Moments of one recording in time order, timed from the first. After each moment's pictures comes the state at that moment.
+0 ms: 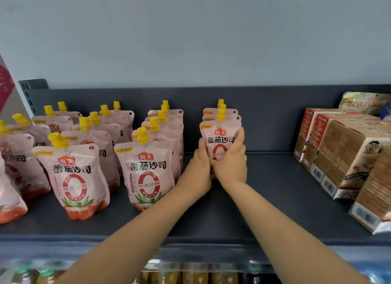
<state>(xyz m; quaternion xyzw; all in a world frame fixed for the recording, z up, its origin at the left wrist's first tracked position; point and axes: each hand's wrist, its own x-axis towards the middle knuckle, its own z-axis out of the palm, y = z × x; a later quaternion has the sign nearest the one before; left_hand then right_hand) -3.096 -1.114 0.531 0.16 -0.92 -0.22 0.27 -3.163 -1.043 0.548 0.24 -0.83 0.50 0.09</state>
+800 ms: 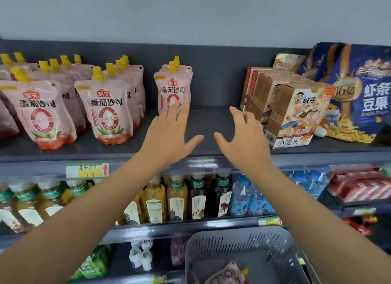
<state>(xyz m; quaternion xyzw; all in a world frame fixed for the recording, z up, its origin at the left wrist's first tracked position) -3.019 -0.977 0.555 0.16 -0.95 0.06 0.27 -3.113 -0.822 0.554 0.33 -0.89 0.25 0.19</state>
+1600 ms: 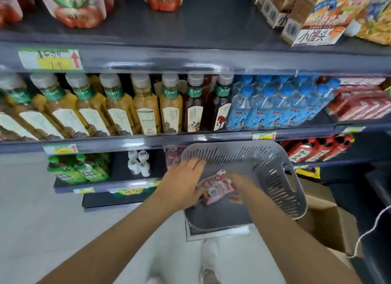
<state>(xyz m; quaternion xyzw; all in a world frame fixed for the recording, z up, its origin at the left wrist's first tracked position) -2.913 -0.859 0.329 0.06 -0.99 -0.12 -0.07 -3.034 -0.720 0.281 -0.17 -0.77 0.46 -0.41</state>
